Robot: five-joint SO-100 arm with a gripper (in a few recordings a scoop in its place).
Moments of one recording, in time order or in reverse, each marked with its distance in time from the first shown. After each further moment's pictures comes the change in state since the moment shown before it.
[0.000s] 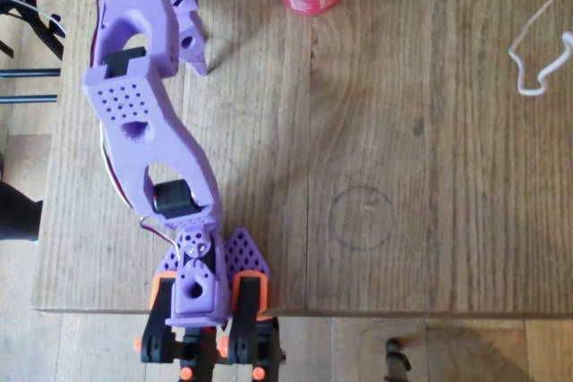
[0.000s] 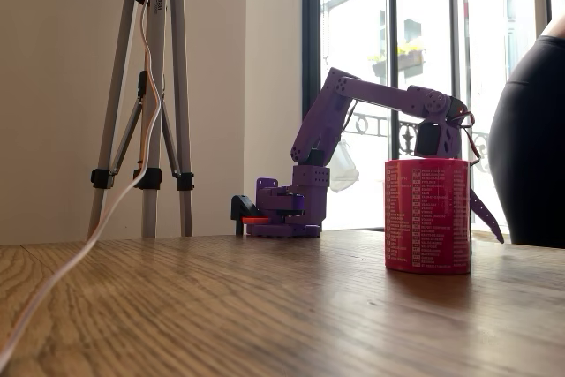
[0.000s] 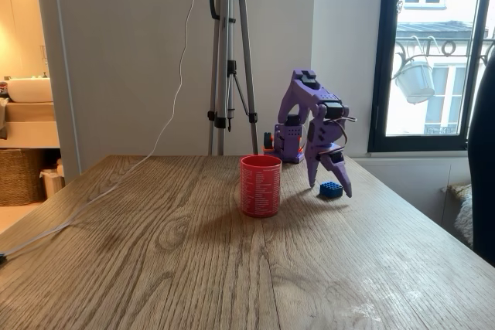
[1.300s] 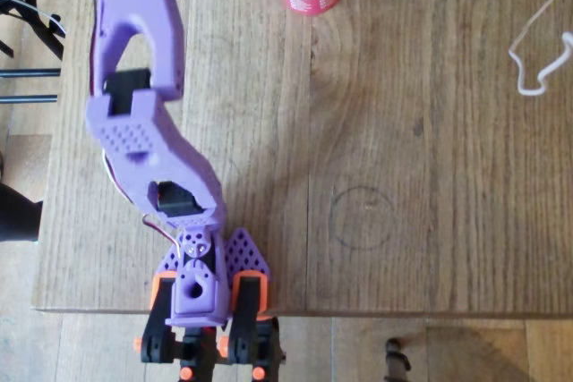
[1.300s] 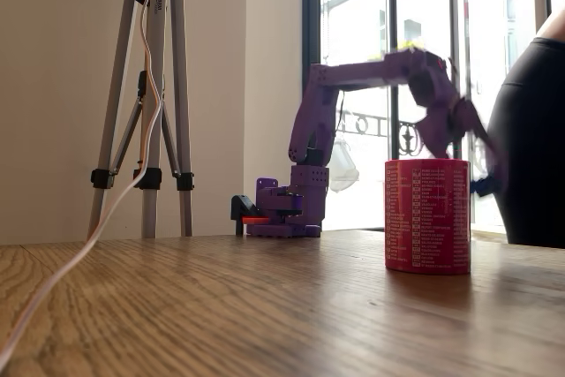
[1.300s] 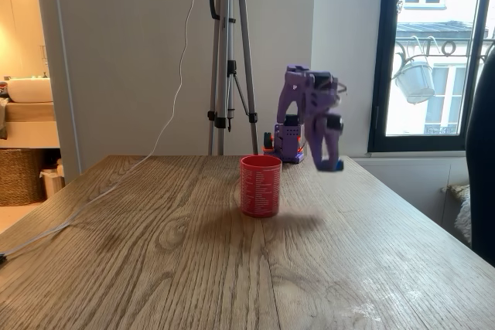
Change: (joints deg) arm 5.8 21.1 -1.6 -21.7 2.8
